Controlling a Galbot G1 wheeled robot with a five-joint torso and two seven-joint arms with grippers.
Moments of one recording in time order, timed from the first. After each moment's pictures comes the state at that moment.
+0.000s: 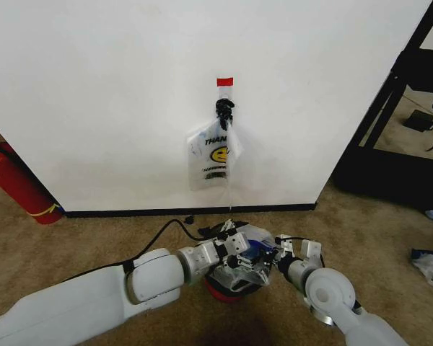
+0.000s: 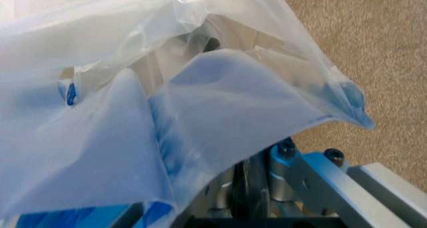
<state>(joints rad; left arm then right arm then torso) 0.46 -0.77 0.69 -2.07 -0.44 0.42 -0.04 -1.22 1.02 0.19 1.97 1.13 -0.56 0.45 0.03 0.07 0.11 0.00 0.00</state>
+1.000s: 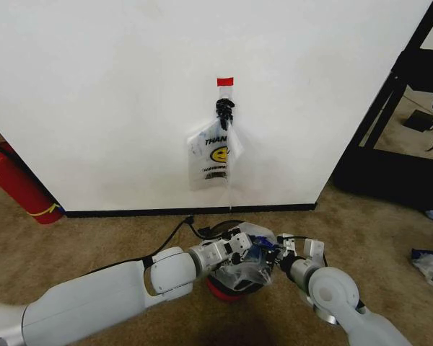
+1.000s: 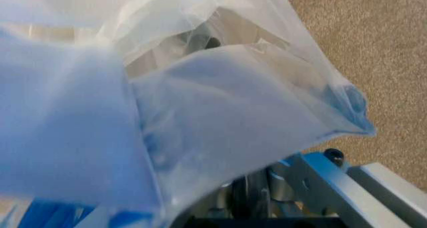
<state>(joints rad) 0.45 -0.85 0.72 -1.99 -0.57 0.42 -0.15 -1.23 1.01 0.20 1.98 1.13 -0.56 0.44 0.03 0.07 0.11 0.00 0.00</state>
